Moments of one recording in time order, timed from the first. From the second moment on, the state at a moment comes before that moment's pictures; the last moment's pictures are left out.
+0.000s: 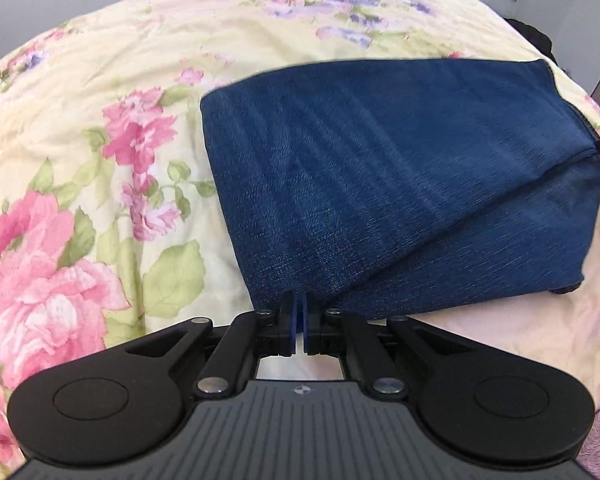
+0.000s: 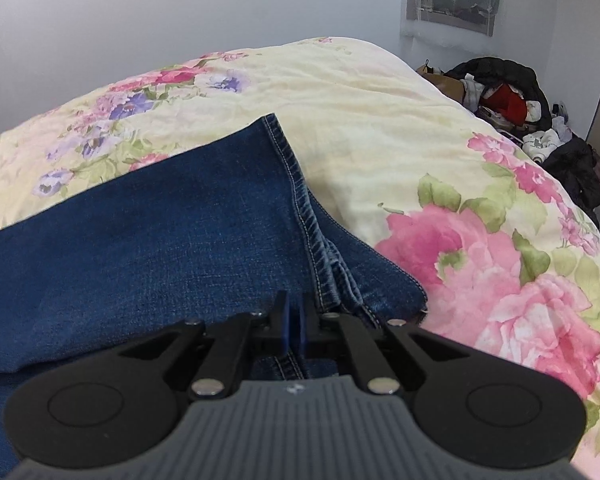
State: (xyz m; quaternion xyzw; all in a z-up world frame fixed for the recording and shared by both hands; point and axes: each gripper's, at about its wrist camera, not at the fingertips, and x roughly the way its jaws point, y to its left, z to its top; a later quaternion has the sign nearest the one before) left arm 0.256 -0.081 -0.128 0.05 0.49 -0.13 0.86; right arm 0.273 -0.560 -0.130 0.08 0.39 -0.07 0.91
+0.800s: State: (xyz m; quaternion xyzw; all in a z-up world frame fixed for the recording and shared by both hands) left arm 0.356 -0.218 -0.109 0.05 0.42 -0.19 0.88; right arm 0.249 -0.653 -0.192 0.50 0.31 -0.08 0.81
